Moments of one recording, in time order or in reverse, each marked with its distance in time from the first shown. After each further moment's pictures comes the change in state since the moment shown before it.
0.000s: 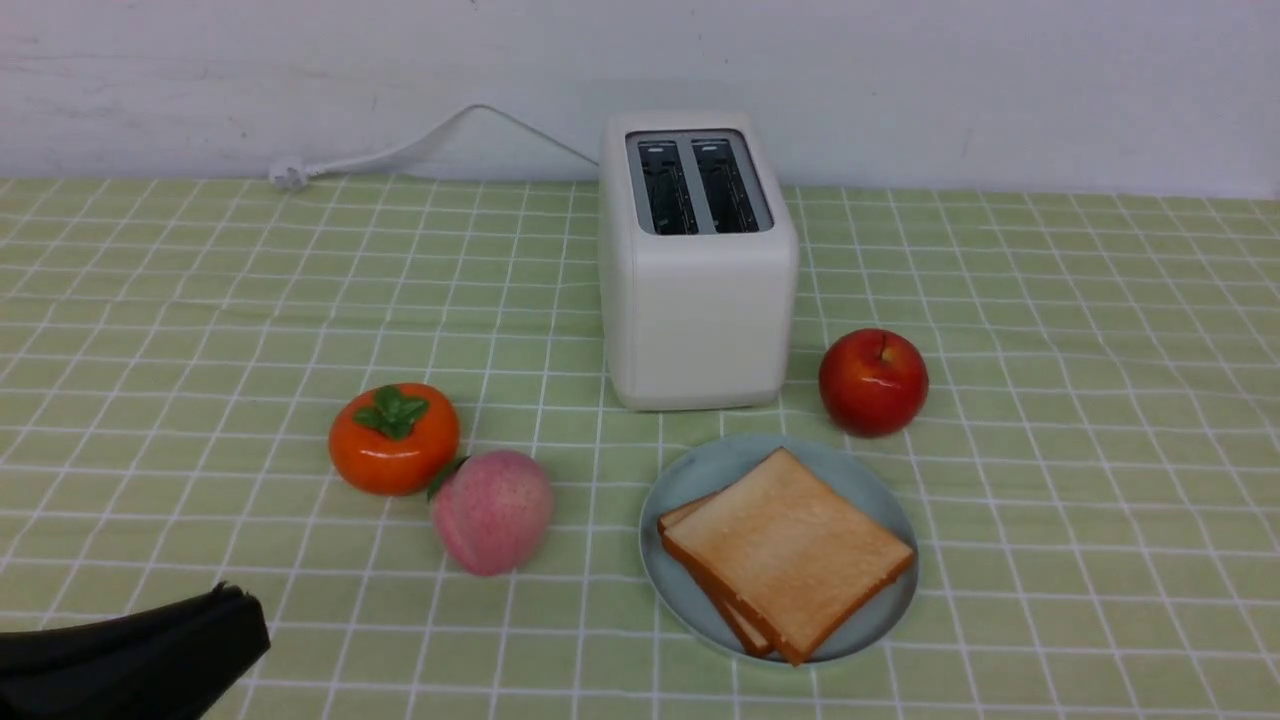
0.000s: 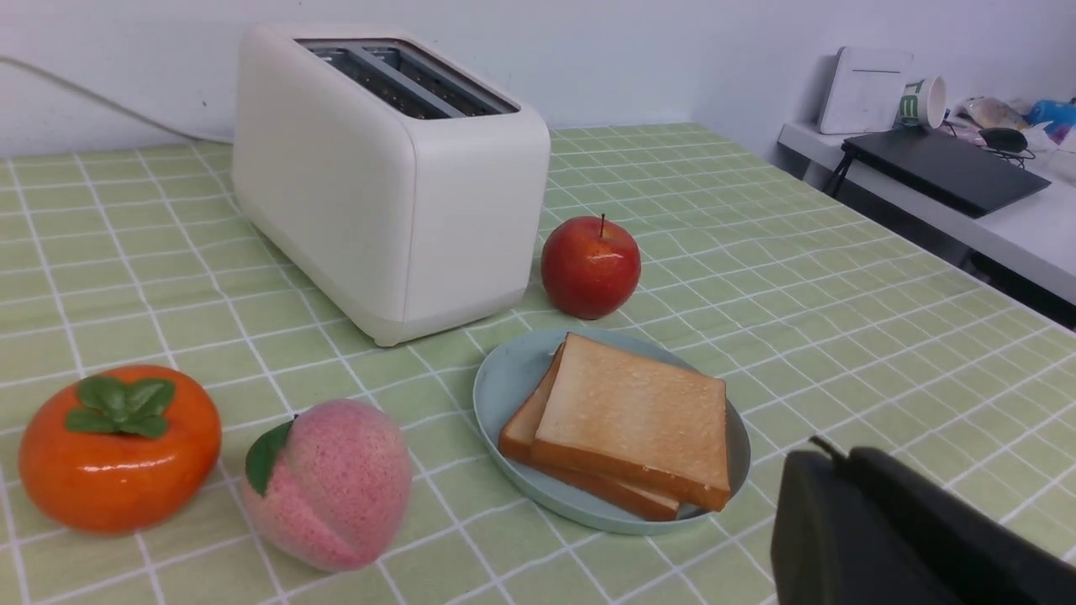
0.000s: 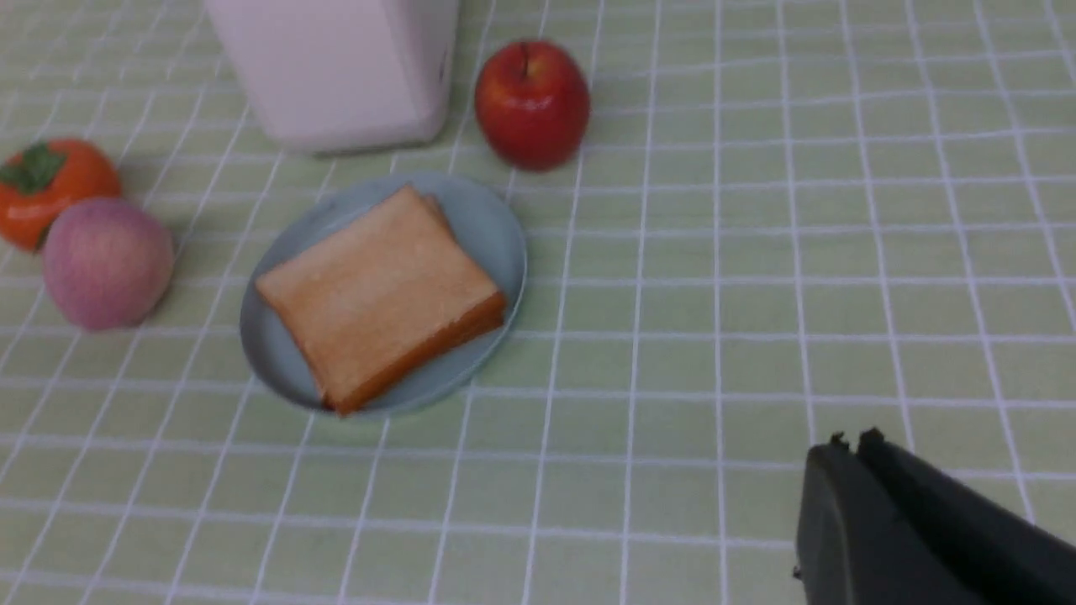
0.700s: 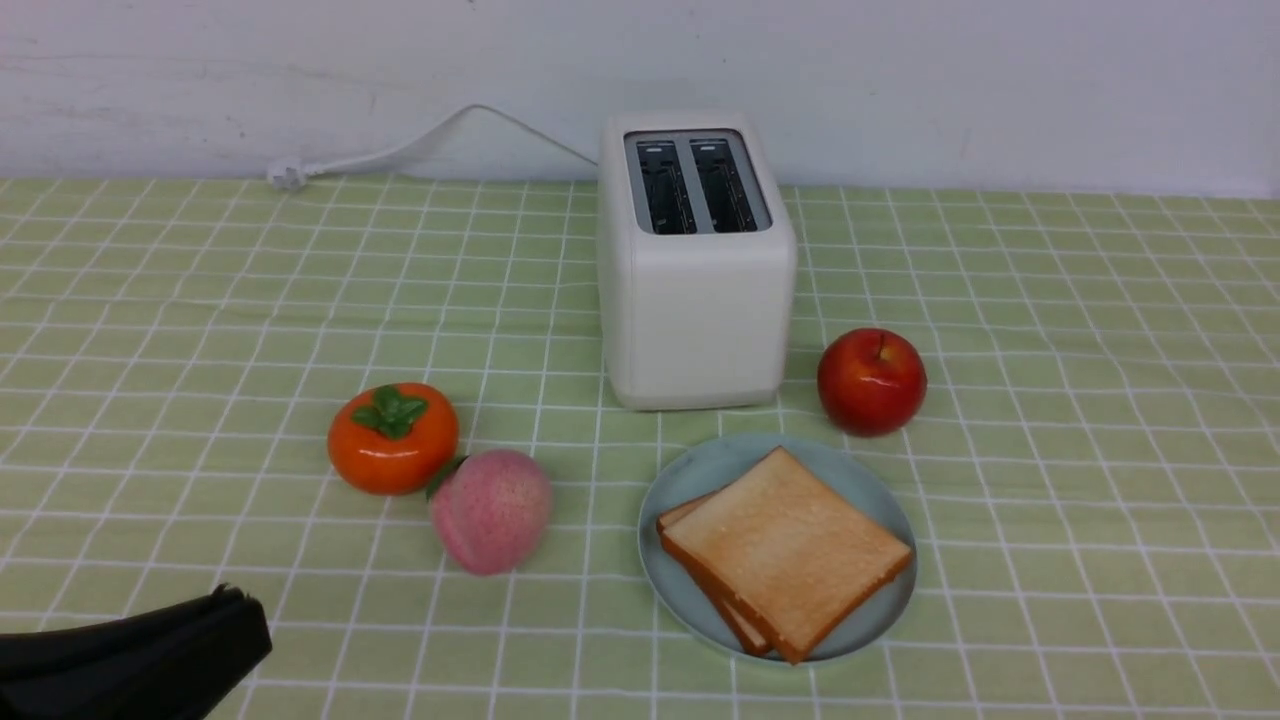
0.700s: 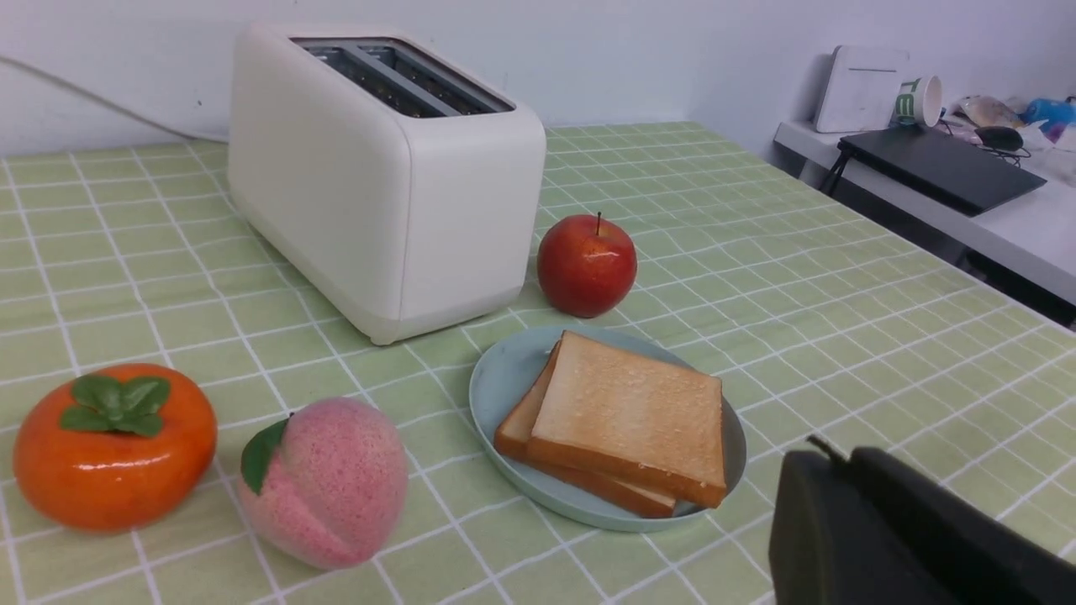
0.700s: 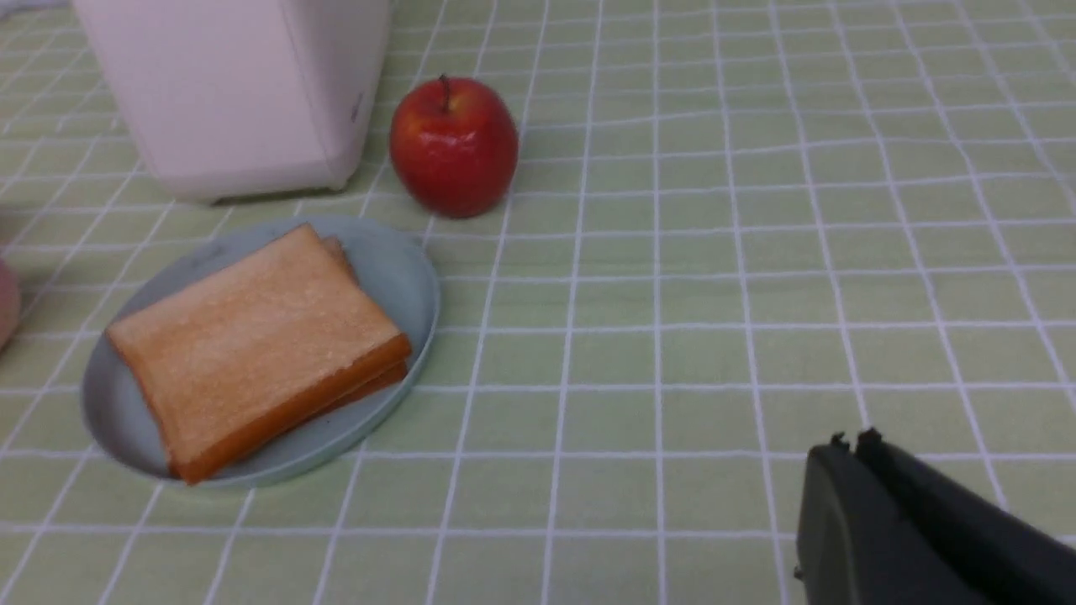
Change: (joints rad) right arm -0.120 -0.120 0.403 -0.054 -0.416 -0.030; left arm 0.000 0.000 0.000 -0.001 0.003 0.000
